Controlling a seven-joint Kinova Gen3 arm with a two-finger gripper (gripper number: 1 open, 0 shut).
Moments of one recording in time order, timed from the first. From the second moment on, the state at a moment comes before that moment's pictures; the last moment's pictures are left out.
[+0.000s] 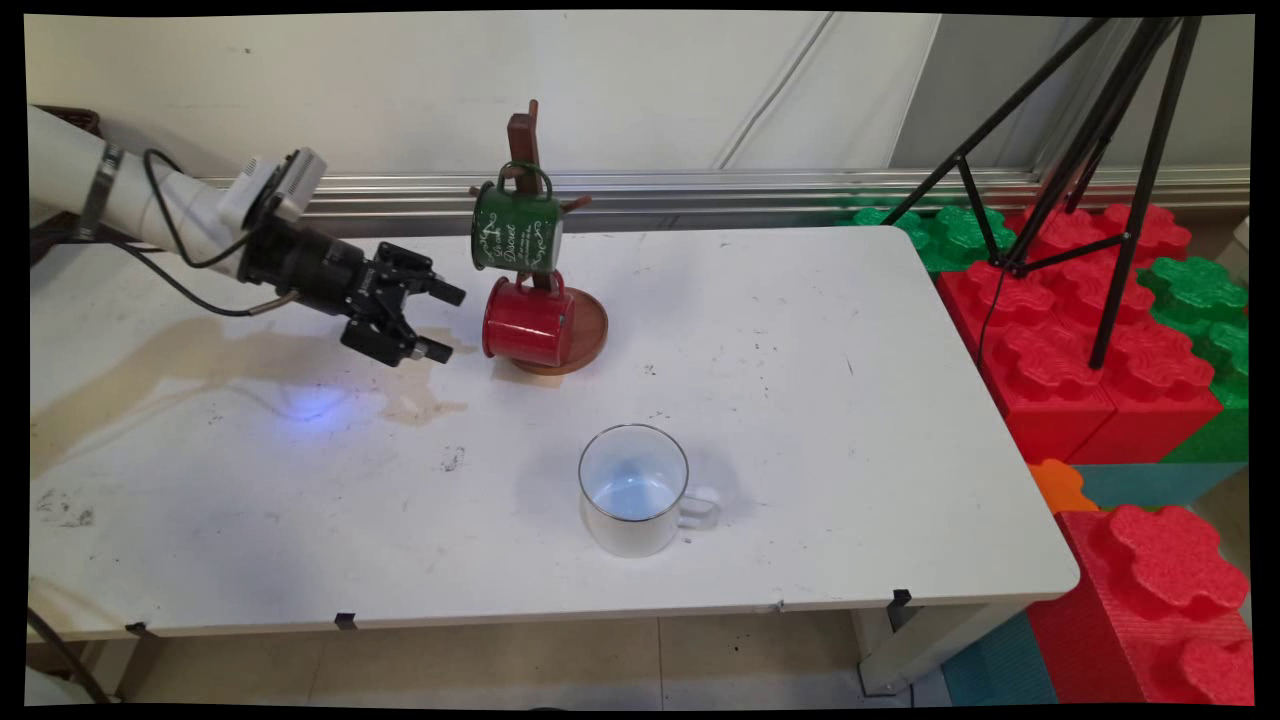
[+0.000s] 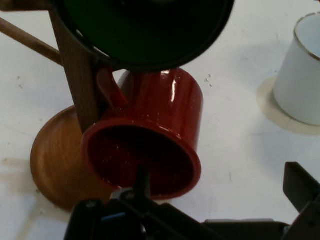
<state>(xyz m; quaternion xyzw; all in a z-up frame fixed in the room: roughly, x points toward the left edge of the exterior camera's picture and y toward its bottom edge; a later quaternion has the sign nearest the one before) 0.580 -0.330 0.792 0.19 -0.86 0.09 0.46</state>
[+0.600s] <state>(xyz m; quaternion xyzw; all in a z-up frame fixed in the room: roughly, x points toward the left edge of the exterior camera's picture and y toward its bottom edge) 0.566 -0.350 0.767 0.22 -0.84 0.07 0.49</state>
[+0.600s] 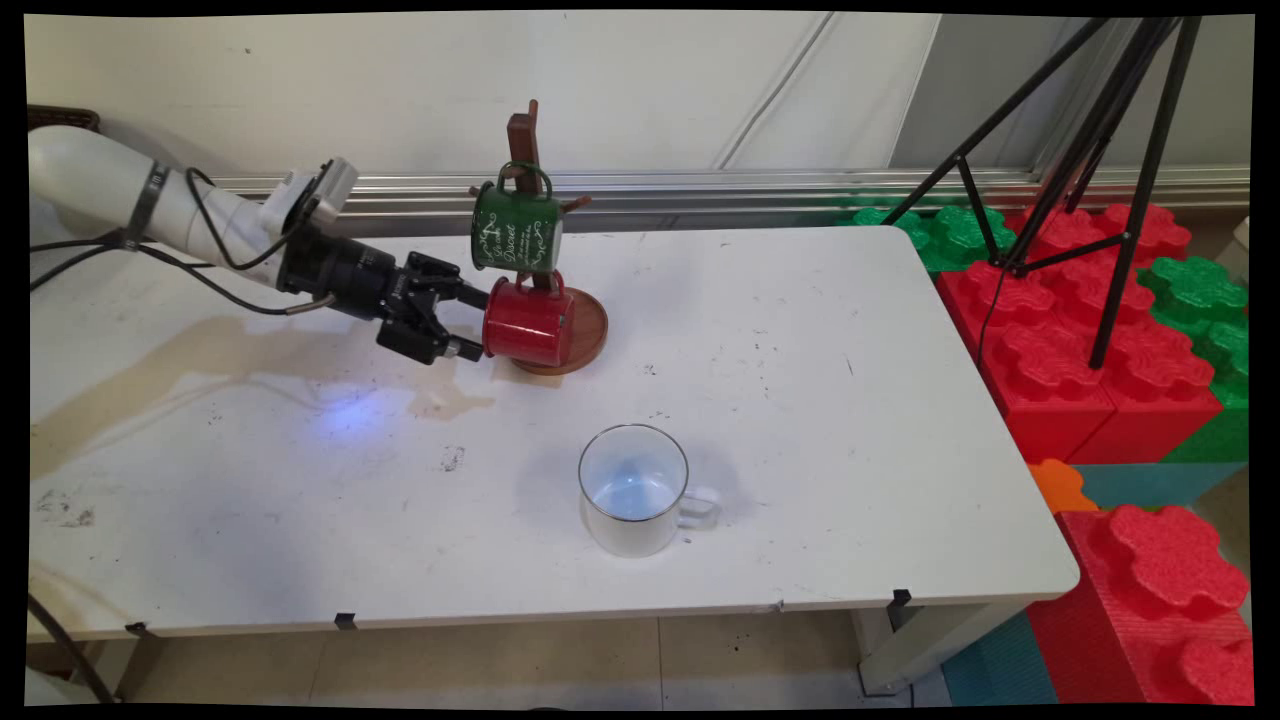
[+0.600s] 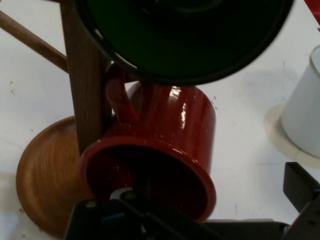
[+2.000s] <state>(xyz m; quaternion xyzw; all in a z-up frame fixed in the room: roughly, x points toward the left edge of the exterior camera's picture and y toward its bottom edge) 0.548 -0.369 0.741 0.27 -0.81 0.04 0.52</state>
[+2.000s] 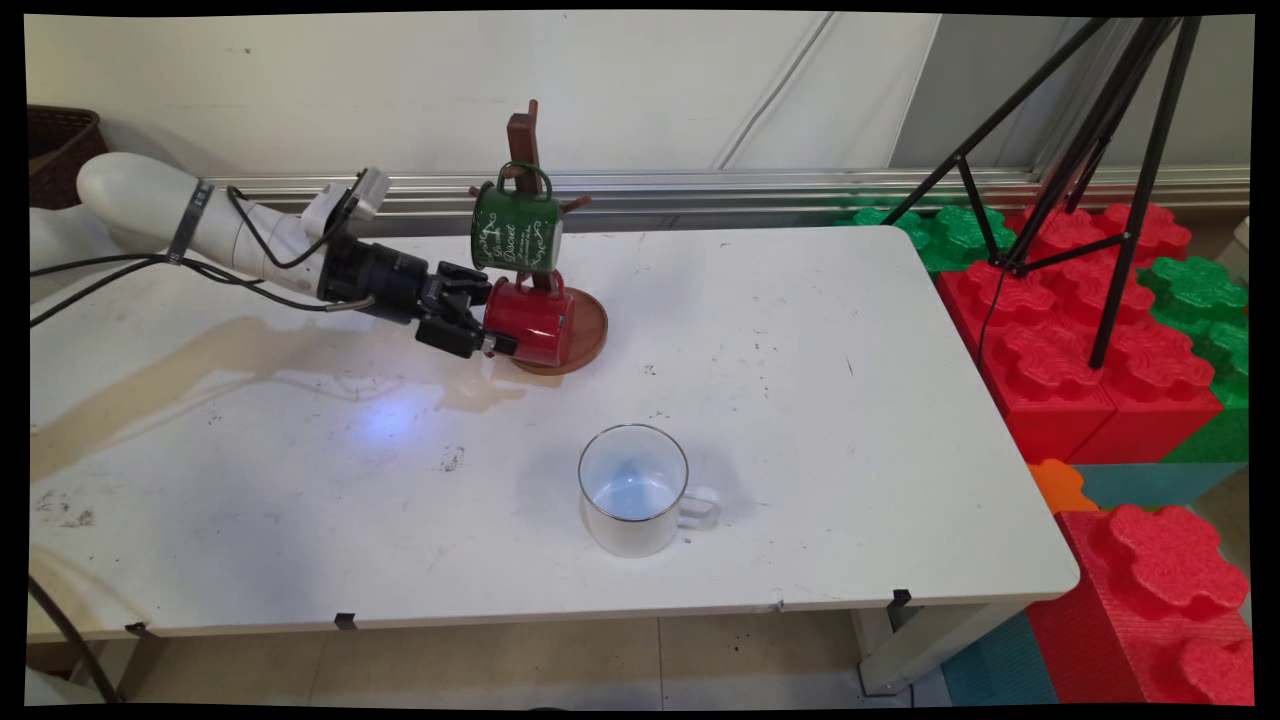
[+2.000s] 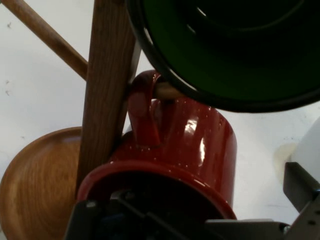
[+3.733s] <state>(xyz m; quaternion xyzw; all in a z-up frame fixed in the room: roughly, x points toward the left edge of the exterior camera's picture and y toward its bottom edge) 0.551 -0.366 0.740 0.25 -0.81 0.02 0.52</state>
